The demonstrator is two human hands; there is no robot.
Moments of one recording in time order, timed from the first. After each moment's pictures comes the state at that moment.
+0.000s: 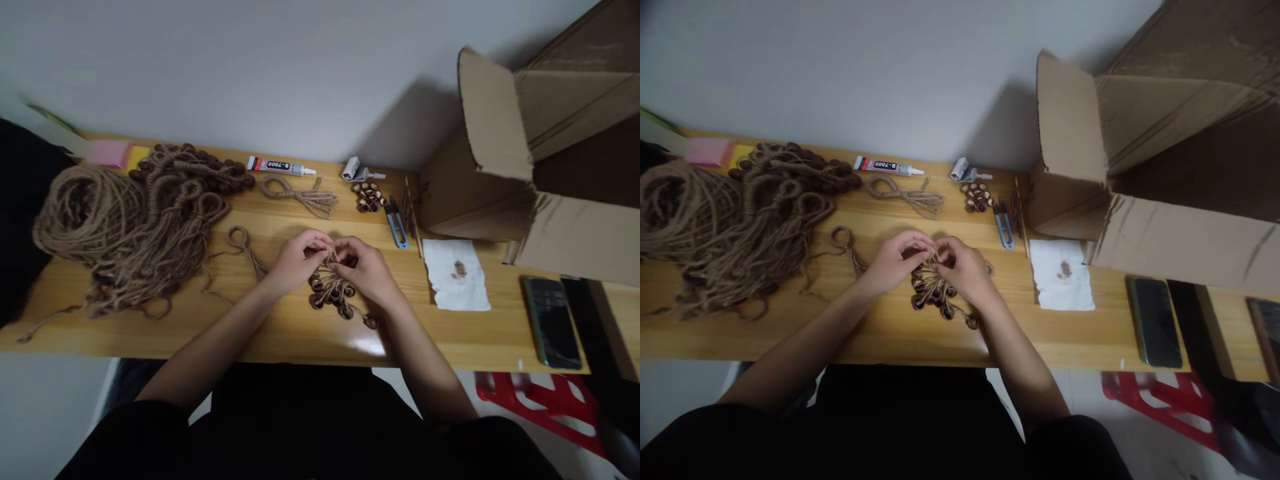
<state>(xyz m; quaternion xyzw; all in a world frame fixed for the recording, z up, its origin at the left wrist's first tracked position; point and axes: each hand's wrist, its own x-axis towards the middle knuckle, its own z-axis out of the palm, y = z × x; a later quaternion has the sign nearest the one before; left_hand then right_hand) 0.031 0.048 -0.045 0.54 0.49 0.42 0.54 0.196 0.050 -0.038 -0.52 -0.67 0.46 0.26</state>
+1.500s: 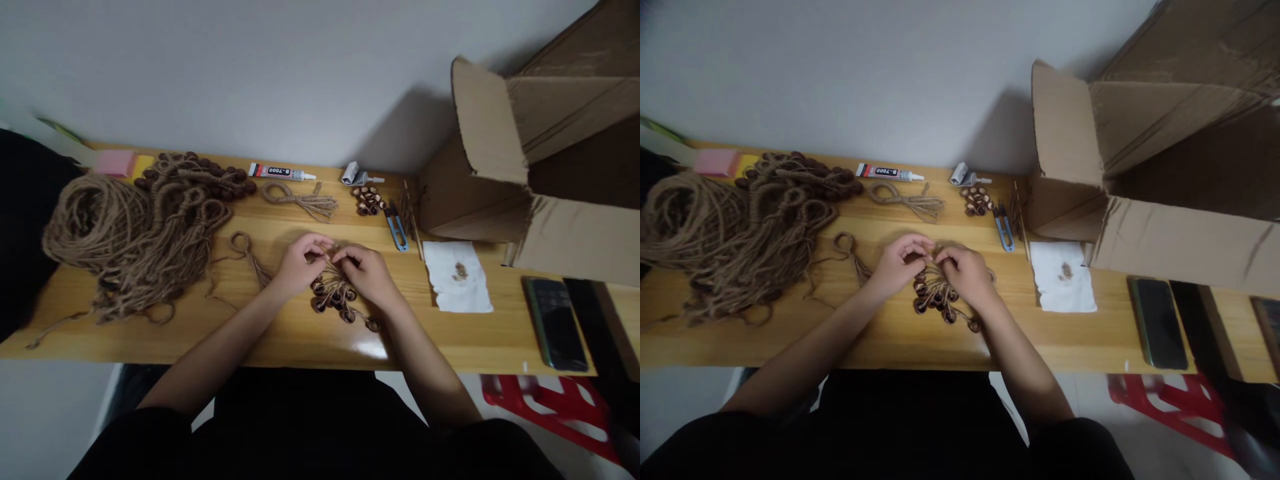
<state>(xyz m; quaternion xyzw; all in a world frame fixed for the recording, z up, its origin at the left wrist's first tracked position) 0.035 0.046 -0.051 0.51 0.52 0.45 0.51 0.195 0.053 -0.039 -0.50 -0.73 0.37 0.26</state>
